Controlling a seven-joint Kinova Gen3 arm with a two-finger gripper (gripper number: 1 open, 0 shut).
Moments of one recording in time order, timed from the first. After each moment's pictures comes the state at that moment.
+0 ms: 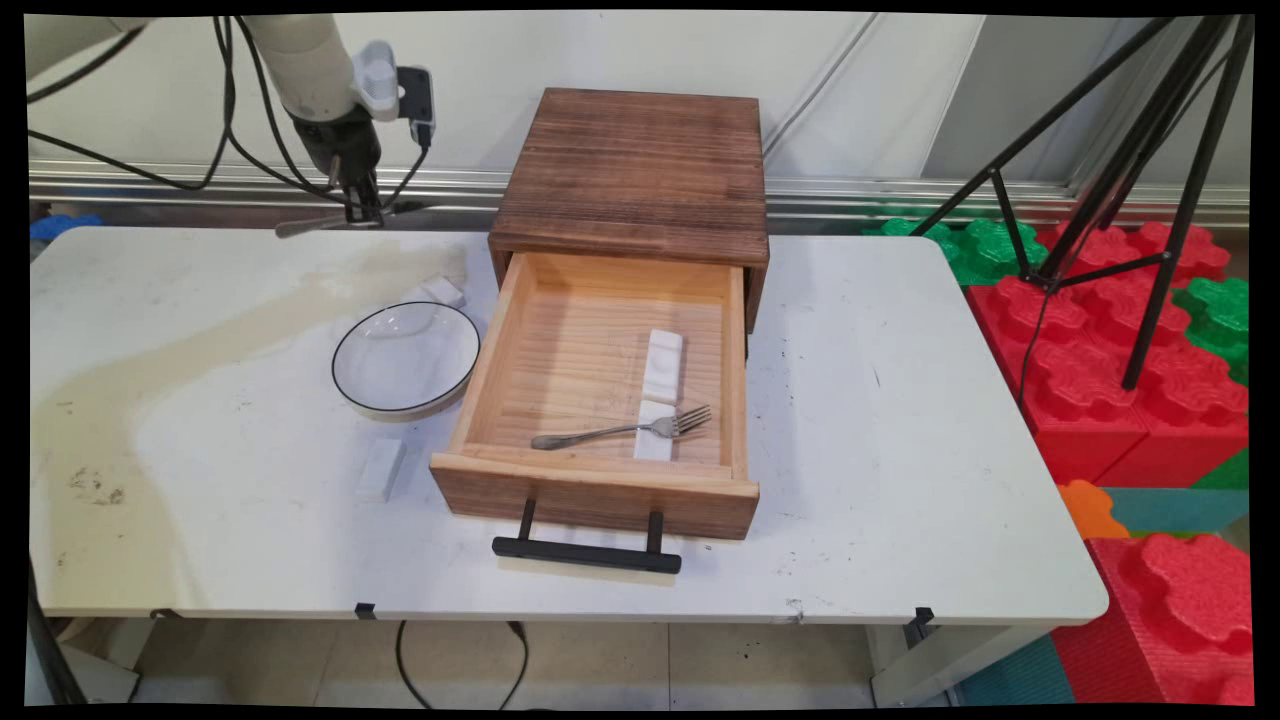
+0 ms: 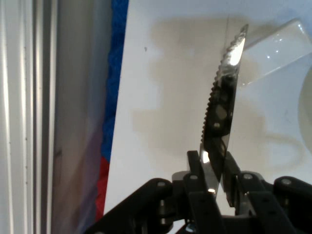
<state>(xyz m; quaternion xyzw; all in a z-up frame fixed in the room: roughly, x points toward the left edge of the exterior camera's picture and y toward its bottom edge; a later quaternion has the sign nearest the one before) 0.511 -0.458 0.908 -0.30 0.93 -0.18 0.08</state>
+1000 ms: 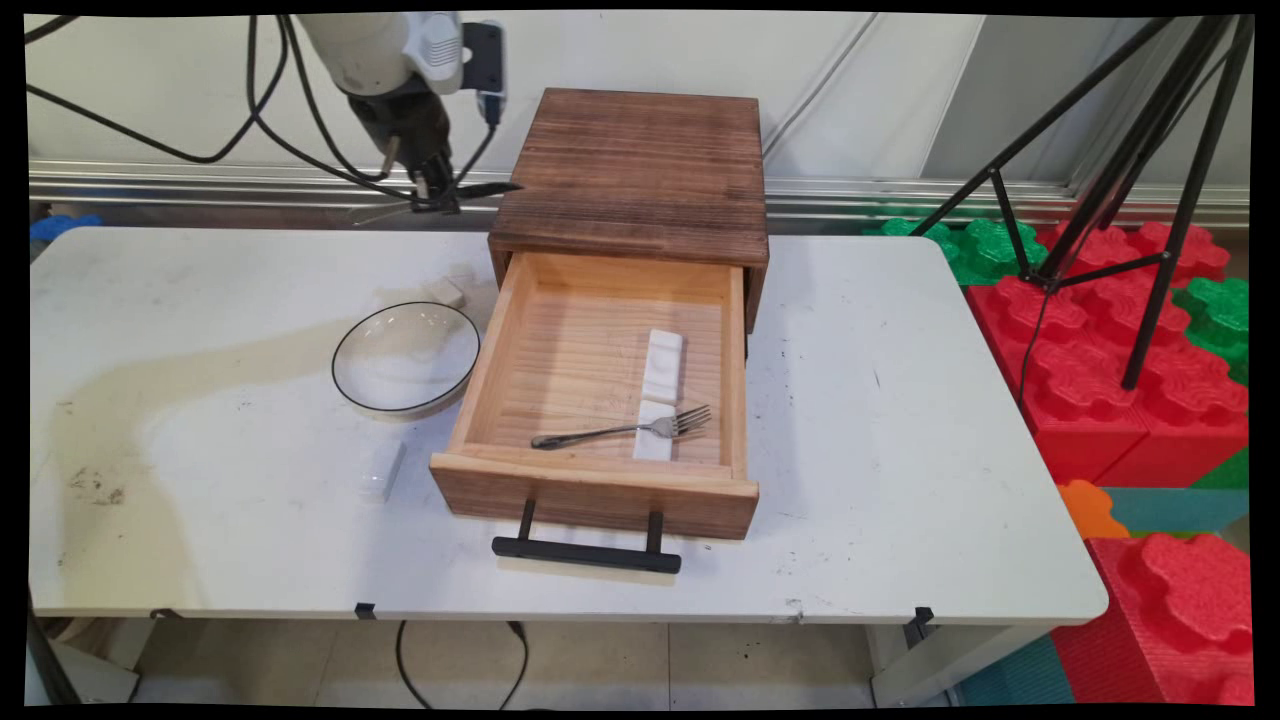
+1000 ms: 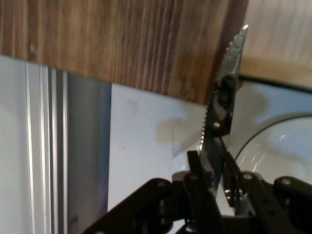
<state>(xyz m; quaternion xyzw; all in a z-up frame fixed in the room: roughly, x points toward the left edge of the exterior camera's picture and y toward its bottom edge) 0.395 -0.412 0.972 -0.23 0.95 -0.22 0.03</state>
